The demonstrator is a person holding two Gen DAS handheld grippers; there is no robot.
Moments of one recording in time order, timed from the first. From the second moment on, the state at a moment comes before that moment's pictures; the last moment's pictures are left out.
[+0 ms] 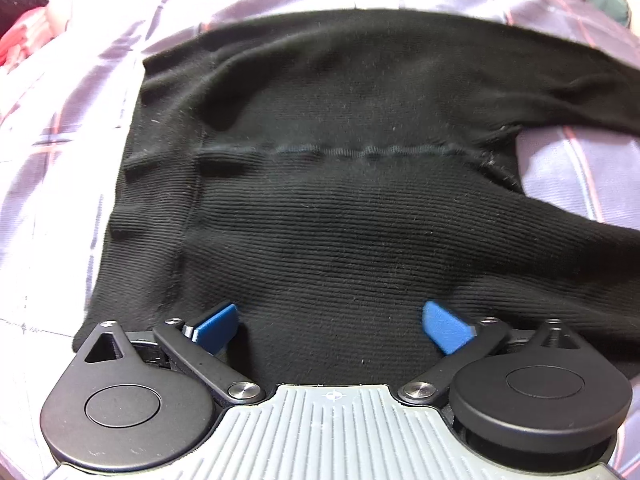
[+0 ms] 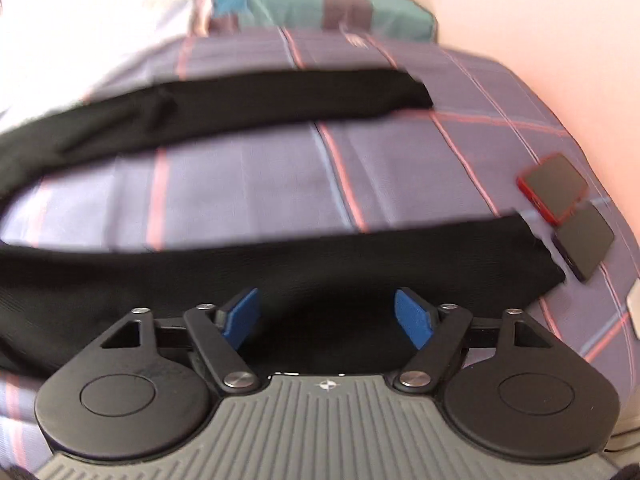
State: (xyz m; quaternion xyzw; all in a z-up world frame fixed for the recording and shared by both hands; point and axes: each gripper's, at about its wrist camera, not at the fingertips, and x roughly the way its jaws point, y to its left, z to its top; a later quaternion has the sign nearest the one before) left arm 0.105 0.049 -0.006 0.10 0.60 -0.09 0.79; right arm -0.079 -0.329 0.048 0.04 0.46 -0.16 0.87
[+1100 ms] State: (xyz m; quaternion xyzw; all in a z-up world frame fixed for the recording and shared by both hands) left arm 0.101 0.134 0.001 0.10 0.59 -0.03 0.80; right arm -0.009 -0.079 0.035 -0.02 0.50 0.36 0.79
